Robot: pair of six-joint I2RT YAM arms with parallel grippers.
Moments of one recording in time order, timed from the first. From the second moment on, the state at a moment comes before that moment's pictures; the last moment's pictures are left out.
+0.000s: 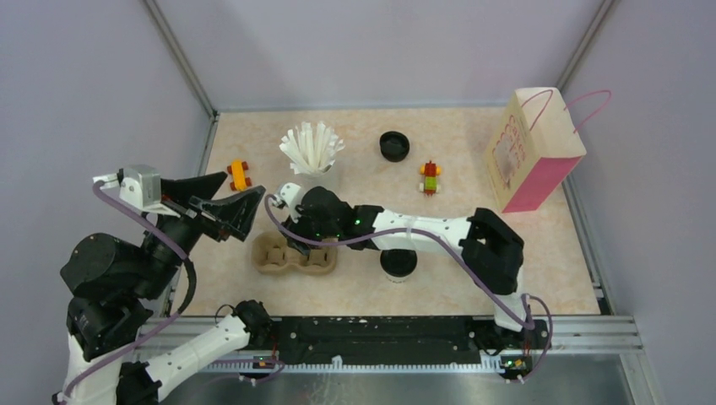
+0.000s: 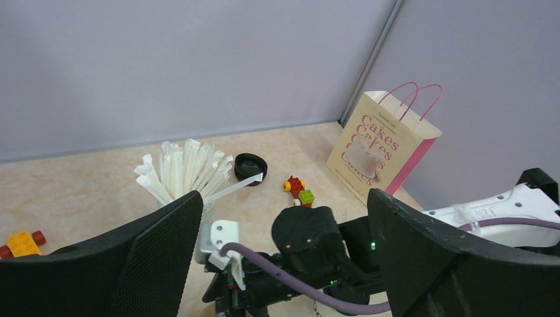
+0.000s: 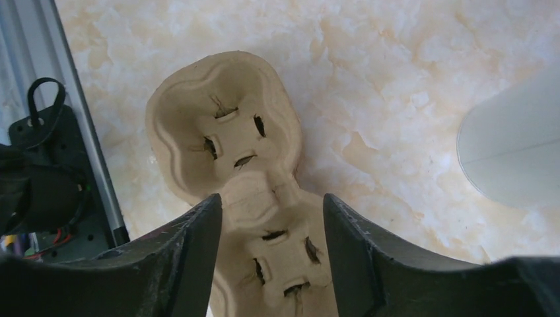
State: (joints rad) left arm -0.77 0.58 1.43 -0.68 -0.26 -0.24; right arm 1.16 1.91 1.48 -0.09 -0.06 0.07
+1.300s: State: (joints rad) left arm -0.77 0.50 1.42 -0.66 -0.29 -0.25; right arm 1.21 2.12 1.70 -0.30 -0.06 -0.12
